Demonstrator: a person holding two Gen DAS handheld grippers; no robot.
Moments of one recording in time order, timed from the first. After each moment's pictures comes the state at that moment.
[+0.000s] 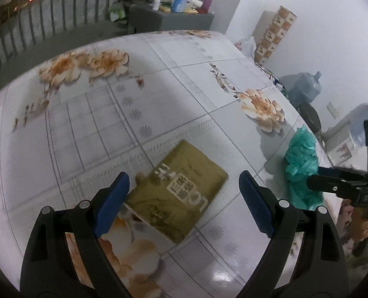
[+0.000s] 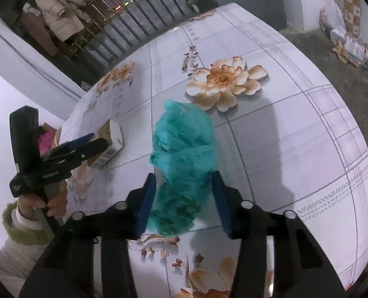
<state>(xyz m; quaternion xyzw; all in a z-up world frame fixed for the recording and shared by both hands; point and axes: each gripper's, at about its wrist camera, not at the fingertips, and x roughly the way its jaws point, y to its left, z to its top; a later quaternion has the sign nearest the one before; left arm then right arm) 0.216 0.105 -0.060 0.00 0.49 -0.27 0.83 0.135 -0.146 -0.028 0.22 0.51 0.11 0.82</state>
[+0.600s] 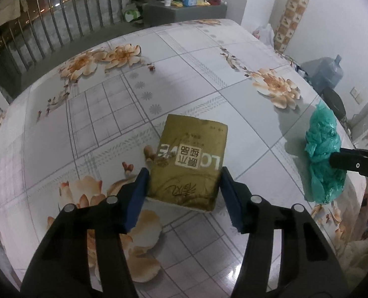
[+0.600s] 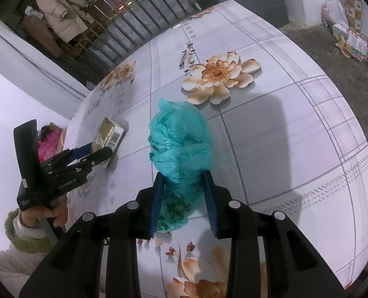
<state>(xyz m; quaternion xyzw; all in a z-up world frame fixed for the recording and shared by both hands) 0.186 0.093 -0.062 0.08 0.49 -0.20 0.85 0.128 -0.159 -0.030 0.23 0.52 0.12 0.82</state>
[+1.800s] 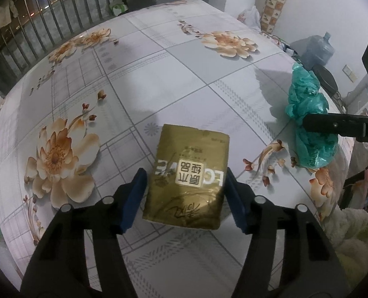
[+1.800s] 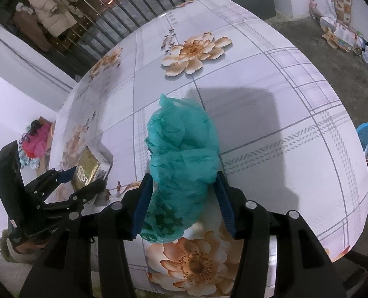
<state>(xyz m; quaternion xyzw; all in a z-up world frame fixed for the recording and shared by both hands) 0.100 0.060 -0.067 0.11 0.51 -0.21 0.83 0.091 -0.168 -0.041 0.21 0.54 0.09 0.81</state>
